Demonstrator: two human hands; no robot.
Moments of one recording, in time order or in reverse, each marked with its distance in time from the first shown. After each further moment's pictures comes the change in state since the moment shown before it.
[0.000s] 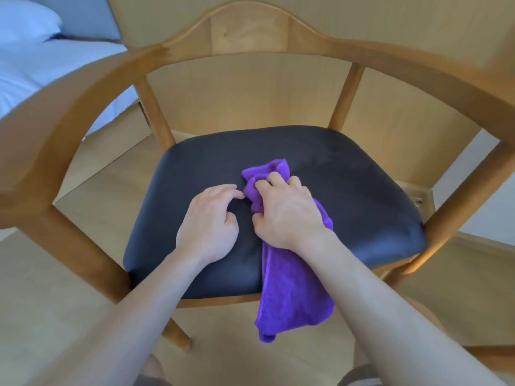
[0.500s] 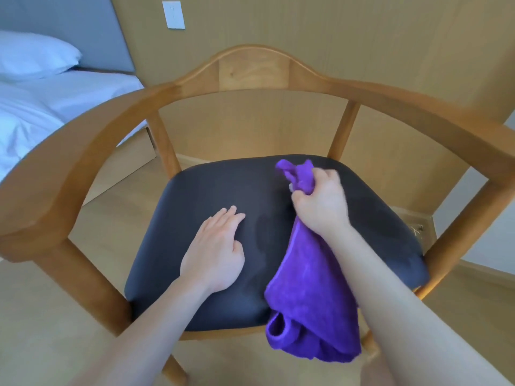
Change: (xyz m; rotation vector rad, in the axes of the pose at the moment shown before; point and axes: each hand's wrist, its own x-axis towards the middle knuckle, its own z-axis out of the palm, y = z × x) left_hand 0.002 0.004 0.001 0.042 -0.114 -0.024; right_hand 0.044 0.062 -0.018 0.551 0.298 0.377
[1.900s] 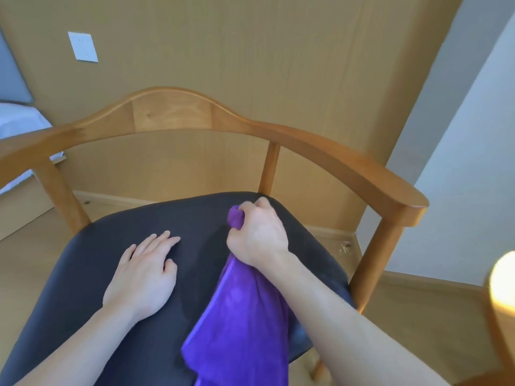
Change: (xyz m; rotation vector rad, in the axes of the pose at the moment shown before) left_hand 0.085 -0.013 0.011 0.071 -0.019 -0.025; right_hand 0.026 -0.006 -0.018 -0.247 -0.006 -0.079
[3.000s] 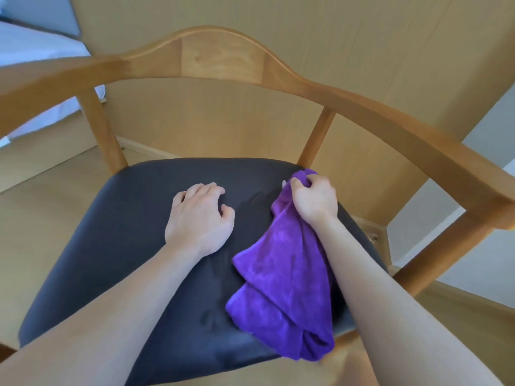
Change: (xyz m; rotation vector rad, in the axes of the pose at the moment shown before) left_hand 0.029 0.030 0.022 0.004 0.173 -0.055; right_hand 0.047 0.055 0.027 0.245 0.014 0.279
